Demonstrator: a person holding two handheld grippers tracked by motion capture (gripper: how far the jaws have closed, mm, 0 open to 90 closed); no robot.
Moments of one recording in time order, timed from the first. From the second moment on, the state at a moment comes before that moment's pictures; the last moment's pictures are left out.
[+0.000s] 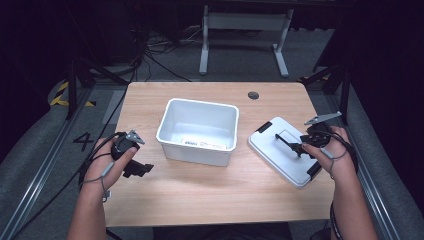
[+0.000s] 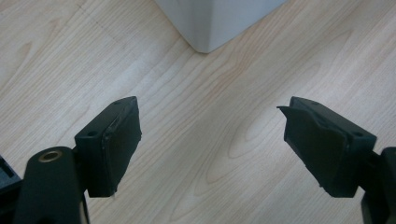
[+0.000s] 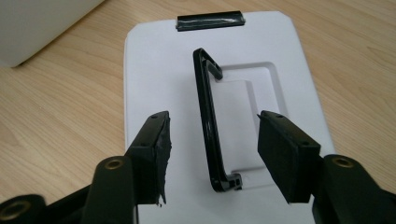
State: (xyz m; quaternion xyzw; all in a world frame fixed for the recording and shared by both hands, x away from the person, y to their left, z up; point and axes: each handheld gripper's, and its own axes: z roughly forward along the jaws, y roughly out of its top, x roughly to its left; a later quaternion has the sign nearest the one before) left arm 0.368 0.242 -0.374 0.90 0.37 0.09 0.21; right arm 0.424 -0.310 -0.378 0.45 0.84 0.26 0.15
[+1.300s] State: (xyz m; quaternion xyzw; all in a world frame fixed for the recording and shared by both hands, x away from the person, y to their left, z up) left arm 0.361 0.242 -0.386 0.90 0.37 0.09 0.20; right arm 0.459 -0.301 -0.423 0.44 0.87 0.21 0.12
